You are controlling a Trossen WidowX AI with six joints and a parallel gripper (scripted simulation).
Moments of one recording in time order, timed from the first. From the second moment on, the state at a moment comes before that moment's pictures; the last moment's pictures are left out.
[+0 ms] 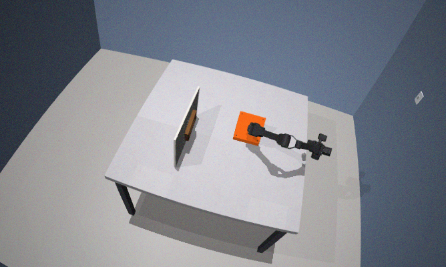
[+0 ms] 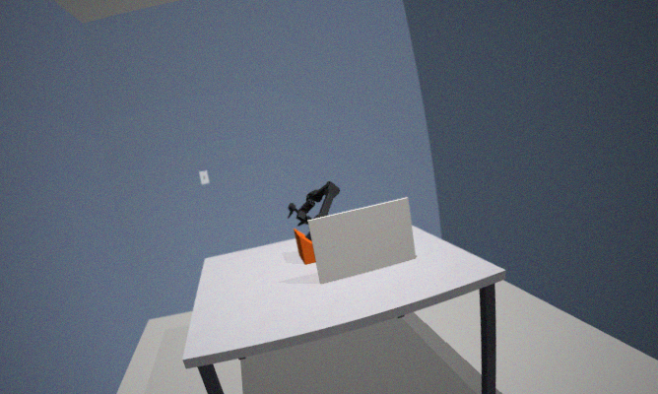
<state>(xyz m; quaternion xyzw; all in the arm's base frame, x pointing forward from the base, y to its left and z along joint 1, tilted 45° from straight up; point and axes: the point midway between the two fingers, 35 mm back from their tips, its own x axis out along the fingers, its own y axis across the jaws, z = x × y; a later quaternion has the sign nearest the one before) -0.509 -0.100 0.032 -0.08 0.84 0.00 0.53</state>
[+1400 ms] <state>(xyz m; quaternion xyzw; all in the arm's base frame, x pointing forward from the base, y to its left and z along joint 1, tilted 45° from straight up) -0.025 -0.406 0.212 -0.20 0.68 -0.36 0.60</state>
